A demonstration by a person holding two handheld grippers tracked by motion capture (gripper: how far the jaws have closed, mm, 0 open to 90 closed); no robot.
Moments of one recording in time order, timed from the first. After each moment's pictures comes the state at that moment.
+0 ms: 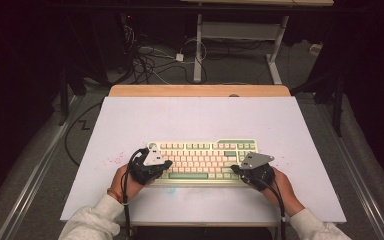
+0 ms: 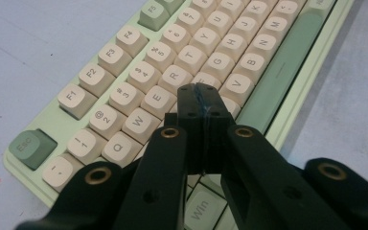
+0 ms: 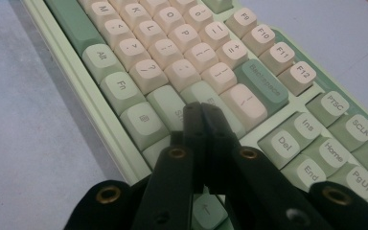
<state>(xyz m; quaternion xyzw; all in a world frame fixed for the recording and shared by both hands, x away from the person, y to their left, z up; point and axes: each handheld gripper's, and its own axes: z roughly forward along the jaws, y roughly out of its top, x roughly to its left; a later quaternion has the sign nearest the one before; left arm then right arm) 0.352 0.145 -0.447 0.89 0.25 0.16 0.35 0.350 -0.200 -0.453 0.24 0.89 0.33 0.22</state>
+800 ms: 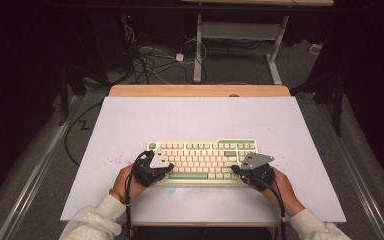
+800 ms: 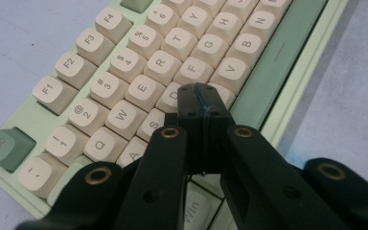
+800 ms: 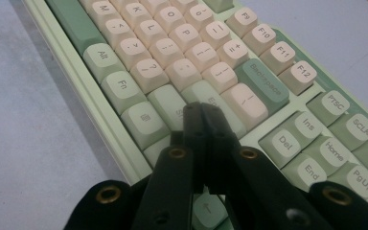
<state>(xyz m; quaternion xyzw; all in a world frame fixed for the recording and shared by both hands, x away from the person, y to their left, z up) 0.352 0.137 -0.454 0.90 0.24 0.17 0.32 0.349 -0.200 -0.453 0.24 0.89 0.33 0.22</state>
